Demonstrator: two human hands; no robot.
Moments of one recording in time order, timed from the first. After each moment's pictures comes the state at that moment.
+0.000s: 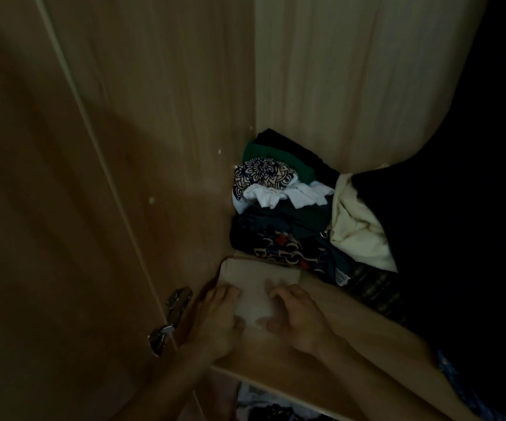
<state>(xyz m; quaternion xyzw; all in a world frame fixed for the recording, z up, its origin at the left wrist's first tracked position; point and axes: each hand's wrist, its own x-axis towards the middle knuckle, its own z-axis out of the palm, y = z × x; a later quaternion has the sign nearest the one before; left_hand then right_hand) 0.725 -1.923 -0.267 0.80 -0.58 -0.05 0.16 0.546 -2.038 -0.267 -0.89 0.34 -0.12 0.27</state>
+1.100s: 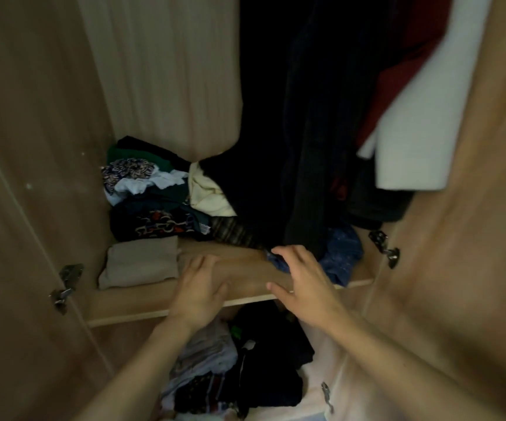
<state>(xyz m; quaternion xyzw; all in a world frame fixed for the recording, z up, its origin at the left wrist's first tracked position) 0.512 -1.821 -0.191 0.61 -0.72 -0.07 0.33 0.273 -1.819 -0.166 -0.81 0.49 -0.32 0.04</state>
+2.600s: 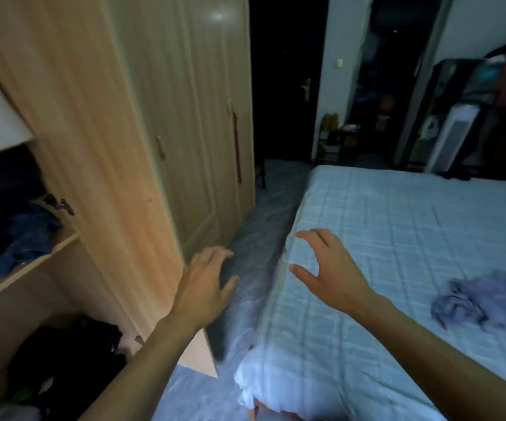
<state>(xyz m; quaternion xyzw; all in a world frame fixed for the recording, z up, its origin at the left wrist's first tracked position) 0.124 -1.443 -0.202 0.14 -0.96 -0.14 0.21 -0.025 -1.223 -0.185 -0.43 0.84 -0.31 -0.10</state>
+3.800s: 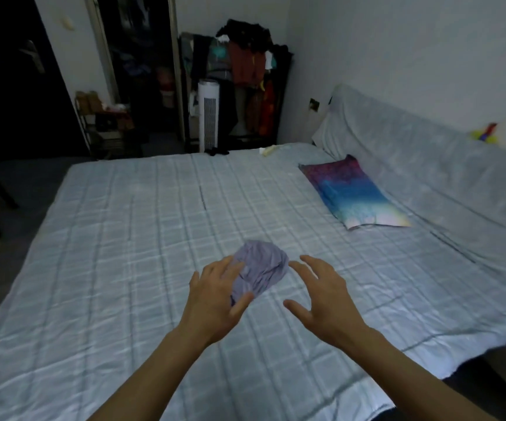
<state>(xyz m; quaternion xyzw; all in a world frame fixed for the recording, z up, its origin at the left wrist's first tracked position) -0.312 -0.907 -0.267 -0.19 -0.94 -0.27 0.08 -0.268 -0.673 -0.233 -0.10 0.97 -0.16 -0.13</state>
